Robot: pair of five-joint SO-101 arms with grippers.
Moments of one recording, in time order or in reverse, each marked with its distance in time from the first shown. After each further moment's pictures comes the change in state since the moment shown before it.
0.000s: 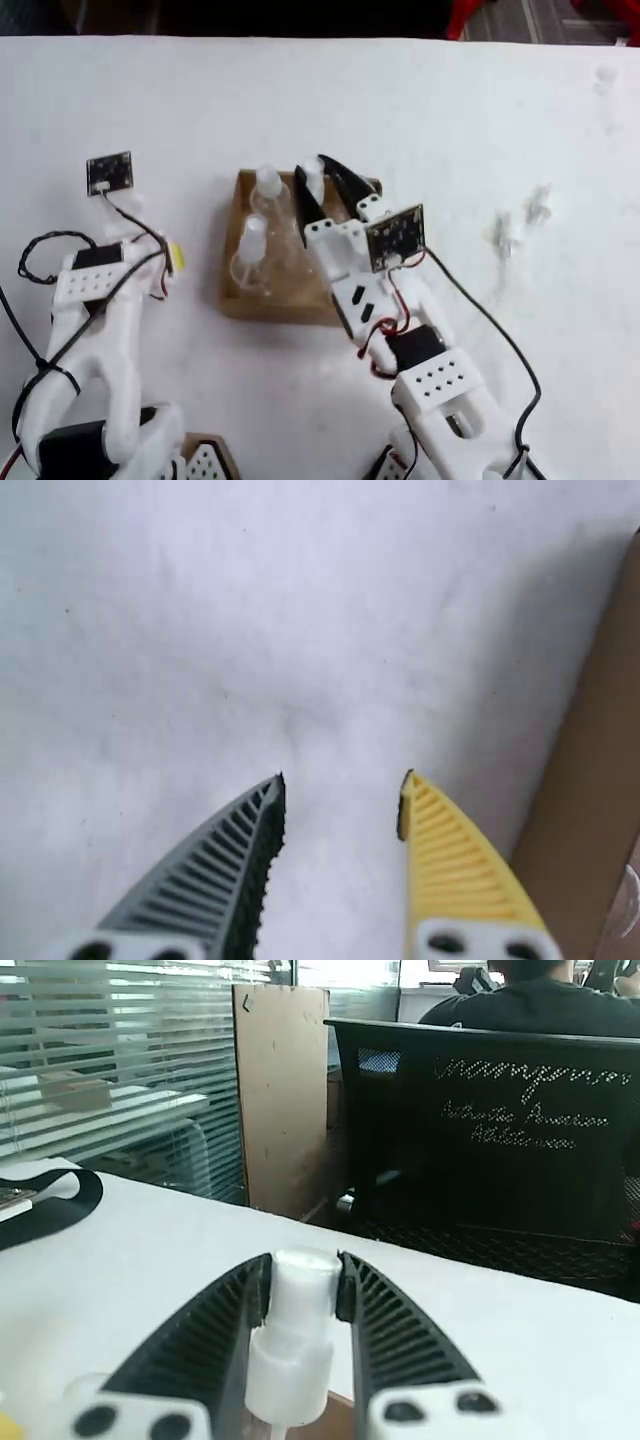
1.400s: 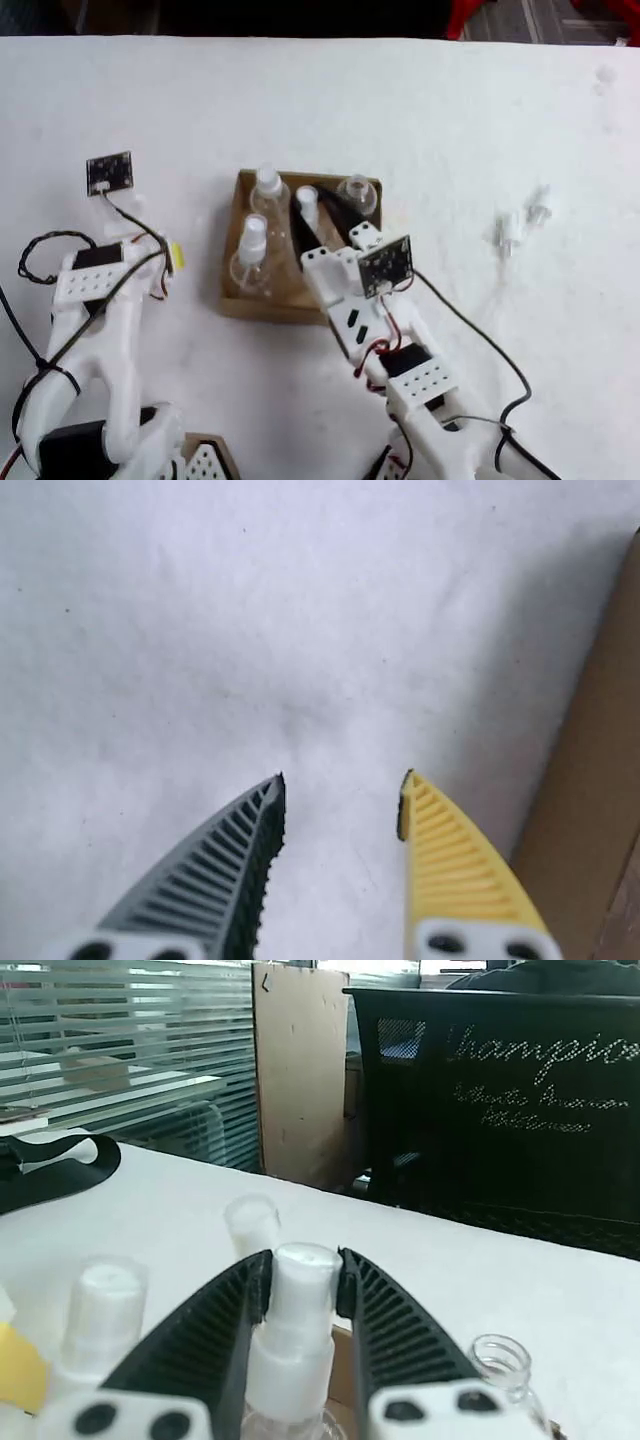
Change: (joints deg) left arm 0.0 0.0 0.0 0.0 0.0; right arm -1.8 8.2 11.8 -19.5 0.0
